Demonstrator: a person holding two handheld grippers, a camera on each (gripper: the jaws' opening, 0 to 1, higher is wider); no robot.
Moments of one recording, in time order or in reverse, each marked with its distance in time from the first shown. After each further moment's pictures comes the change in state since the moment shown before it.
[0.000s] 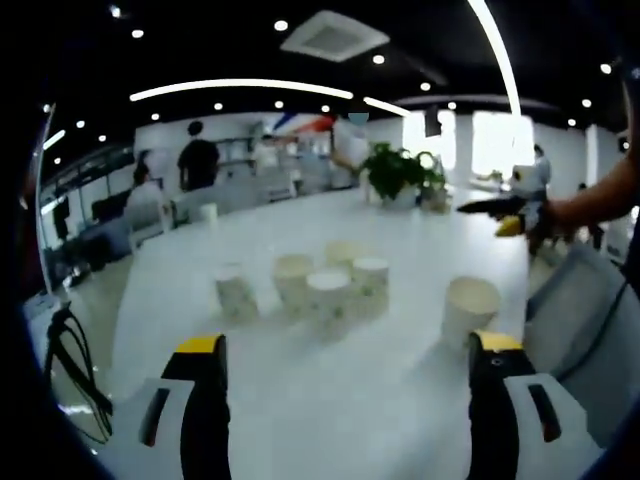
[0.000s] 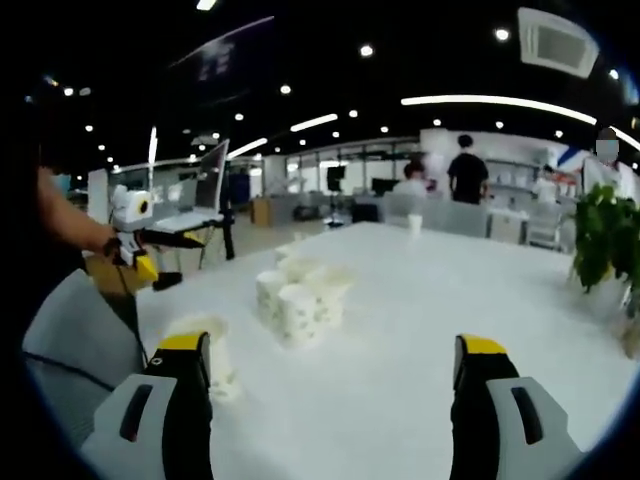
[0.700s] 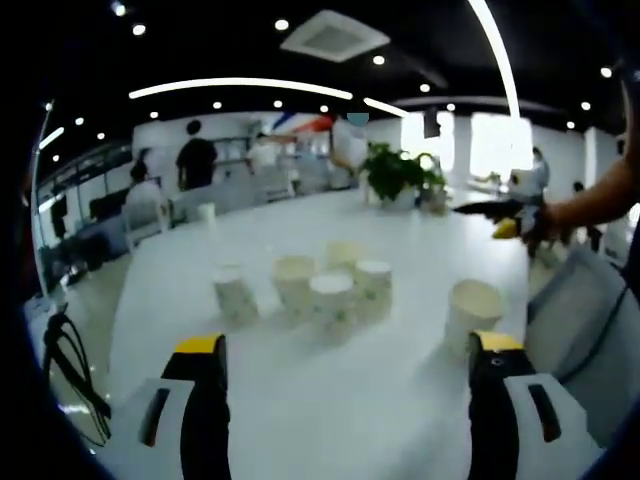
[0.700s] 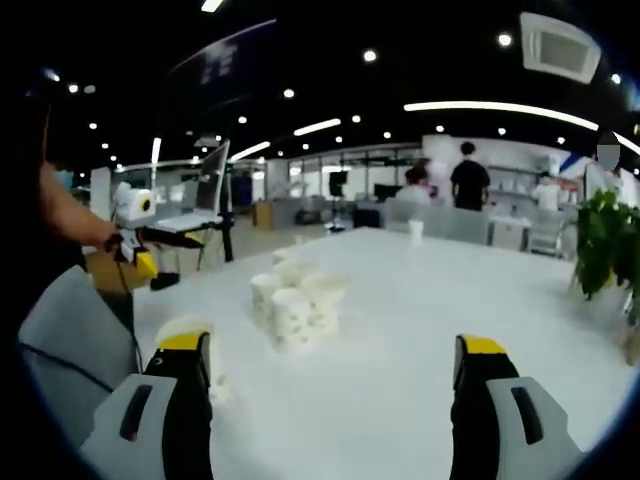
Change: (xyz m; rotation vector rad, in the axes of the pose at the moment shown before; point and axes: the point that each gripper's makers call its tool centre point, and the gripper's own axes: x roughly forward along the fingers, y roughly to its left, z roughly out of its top) left arm 0.006 0.002 0.003 -0.004 0.001 -0.013; right arm 0.004 -0.007 0.003 -0.023 -0.024 0.010
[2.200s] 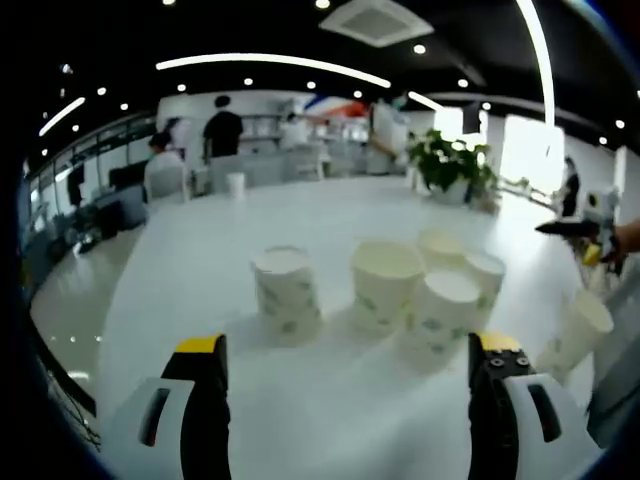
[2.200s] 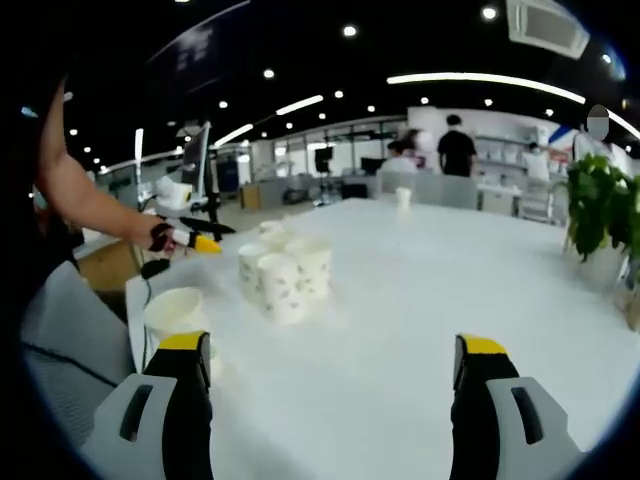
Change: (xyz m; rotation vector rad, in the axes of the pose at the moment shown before) left arm 0.094 0.108 -0.013 -0.086 0.048 0.097; right arm -0.002 -0.013 -0.036 0.082 0.099 -0.044
